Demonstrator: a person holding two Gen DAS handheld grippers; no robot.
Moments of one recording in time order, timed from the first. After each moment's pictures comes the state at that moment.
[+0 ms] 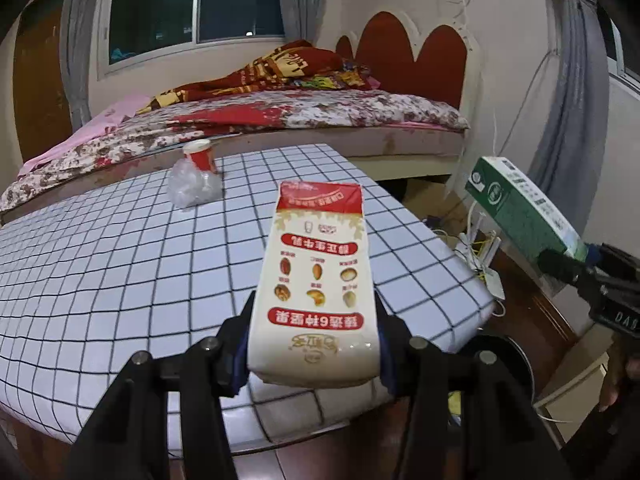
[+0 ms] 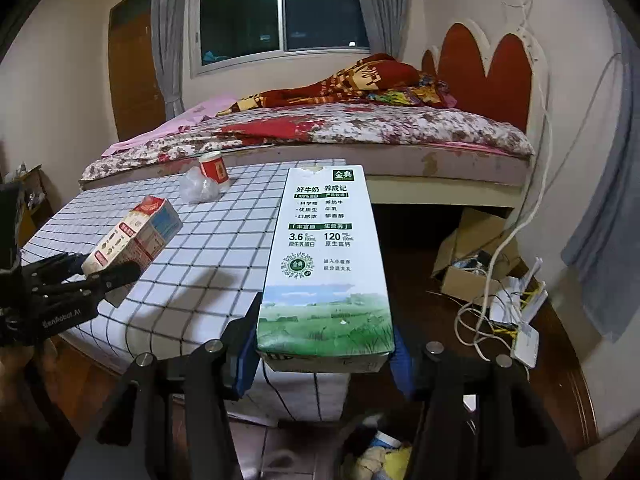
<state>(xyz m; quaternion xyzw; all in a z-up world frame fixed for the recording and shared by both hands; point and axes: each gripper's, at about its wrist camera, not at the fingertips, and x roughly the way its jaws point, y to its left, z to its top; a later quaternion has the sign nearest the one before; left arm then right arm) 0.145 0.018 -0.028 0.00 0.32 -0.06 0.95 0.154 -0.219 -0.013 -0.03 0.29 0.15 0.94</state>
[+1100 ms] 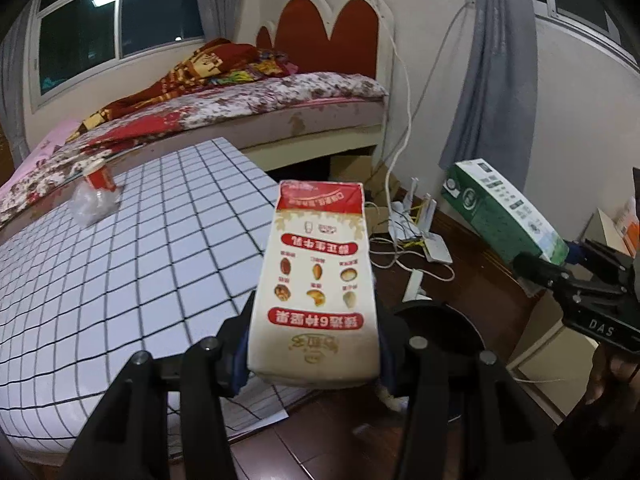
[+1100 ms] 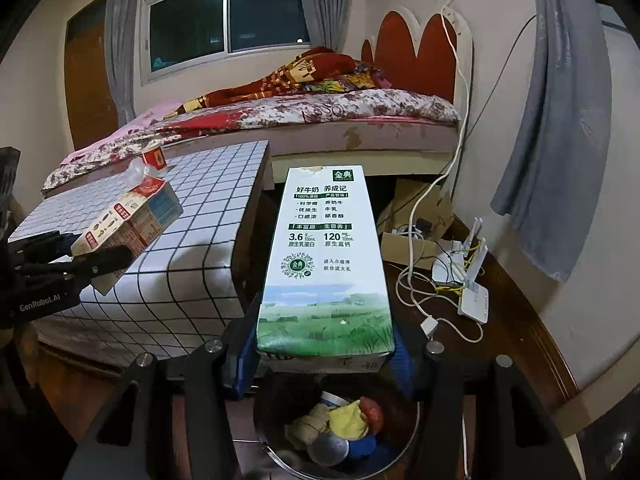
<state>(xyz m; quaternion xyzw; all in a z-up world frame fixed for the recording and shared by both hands) 0.117 -0.094 -0.042 0.05 0.33 -0.17 0.93 0.092 -0.323 -0.046 -0.02 0.30 0.06 0.95</state>
